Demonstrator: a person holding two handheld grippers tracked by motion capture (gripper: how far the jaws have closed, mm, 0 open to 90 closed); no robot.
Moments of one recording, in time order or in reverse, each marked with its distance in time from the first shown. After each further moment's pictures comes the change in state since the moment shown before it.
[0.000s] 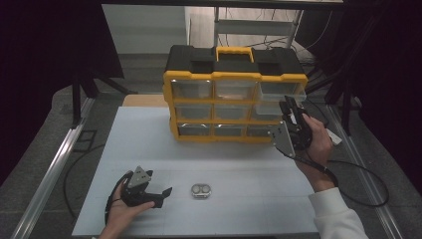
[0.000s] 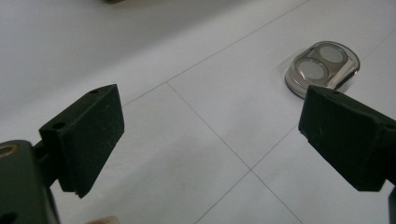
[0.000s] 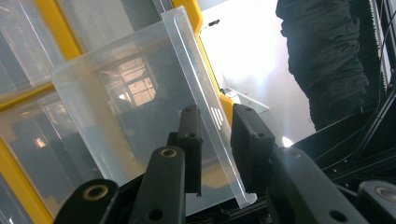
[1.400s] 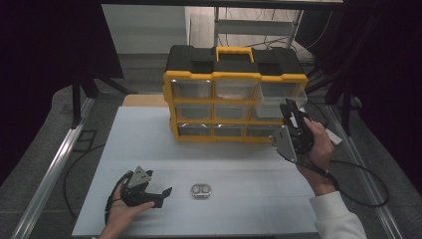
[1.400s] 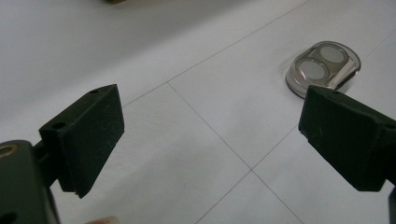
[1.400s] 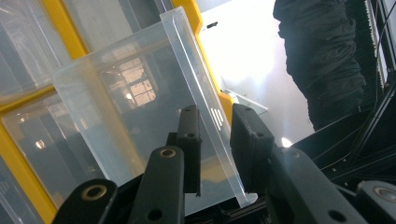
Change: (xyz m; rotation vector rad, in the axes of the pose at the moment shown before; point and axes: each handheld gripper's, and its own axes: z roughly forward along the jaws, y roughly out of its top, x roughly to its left) left arm 0.000 0.000 0.000 0.000 0.003 0.001; right arm 0.002 -0.002 -0.009 -0.012 -0.009 0.012
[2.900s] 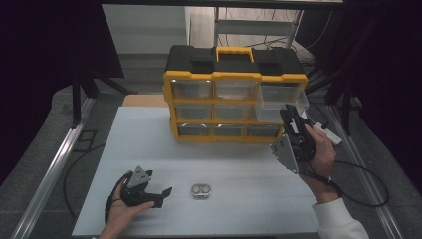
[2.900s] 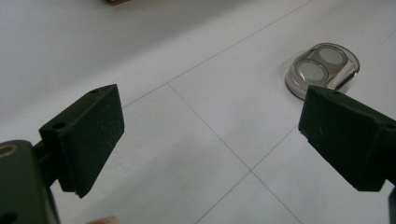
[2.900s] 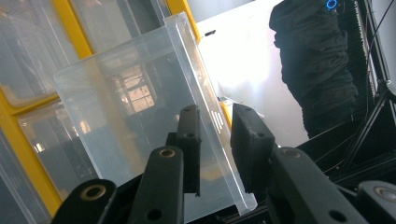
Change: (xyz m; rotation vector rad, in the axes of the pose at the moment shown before) left arm 0.000 0.000 -0.001 -0.002 -0.002 -0.003; right arm 0.000 0.005 -0.020 -0.035 -0.010 -0.028
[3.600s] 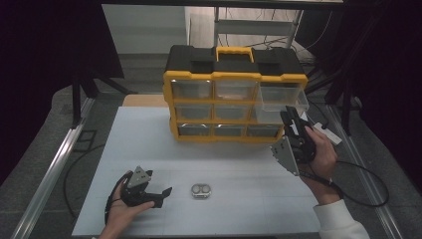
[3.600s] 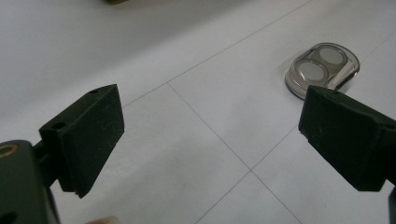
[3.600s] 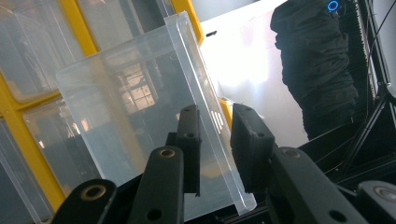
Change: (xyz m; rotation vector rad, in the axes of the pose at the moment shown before) left arm 0.000 0.000 0.000 0.001 -0.001 -0.001; right arm 0.002 -0.002 -0.004 -0.001 0.006 -0.008
